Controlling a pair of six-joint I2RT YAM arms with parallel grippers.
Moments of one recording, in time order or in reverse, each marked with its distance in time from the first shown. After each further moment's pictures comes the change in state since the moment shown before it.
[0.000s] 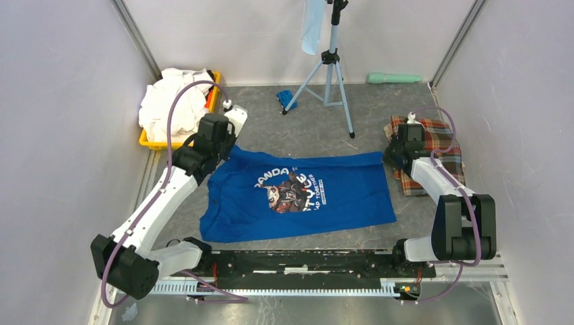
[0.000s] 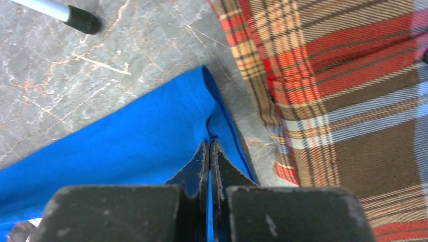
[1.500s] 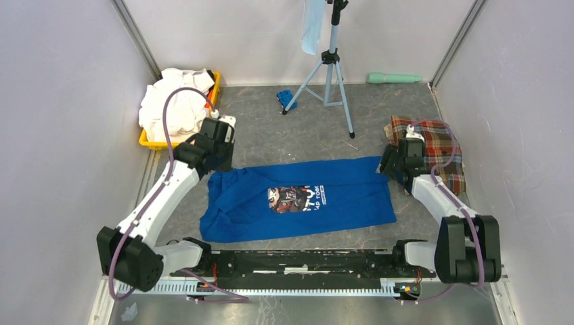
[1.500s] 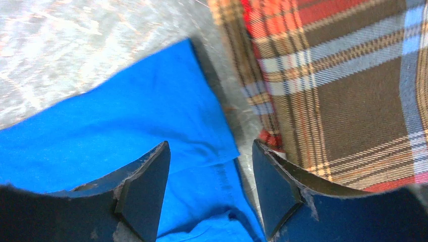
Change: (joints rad) left arm 0.027 -0.005 -0.061 -0.230 0.156 -0.388; right arm 0.000 -0.132 -0.192 0.046 0.028 -0.052
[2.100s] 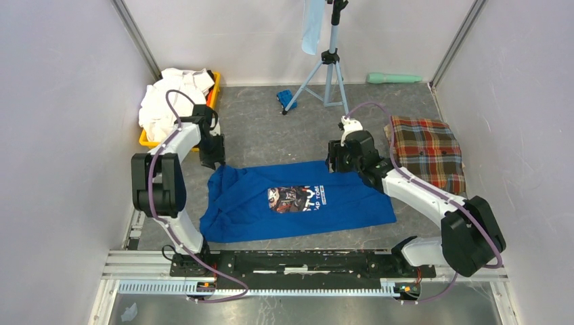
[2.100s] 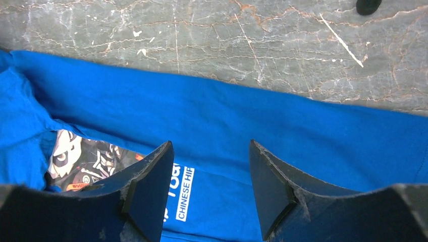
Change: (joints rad) left arm 0.352 0.578 0.225 -0.010 0.211 -0.012; right arm 0.533 0.061 0.186 0.083 -0.017 -0.052
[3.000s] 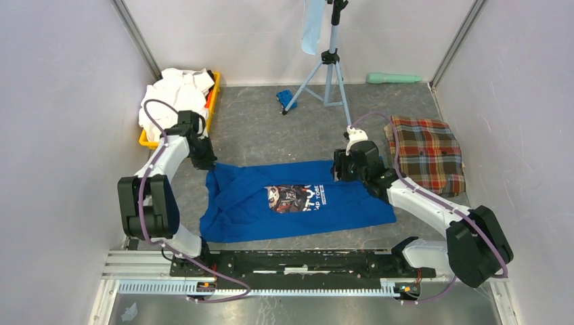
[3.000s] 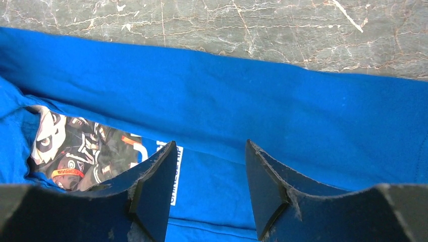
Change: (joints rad) left arm 0.075 -0.166 -0.137 0.064 0.074 -0.121; right arm 0.000 -0.081 -0.136 0.043 0.004 0.019
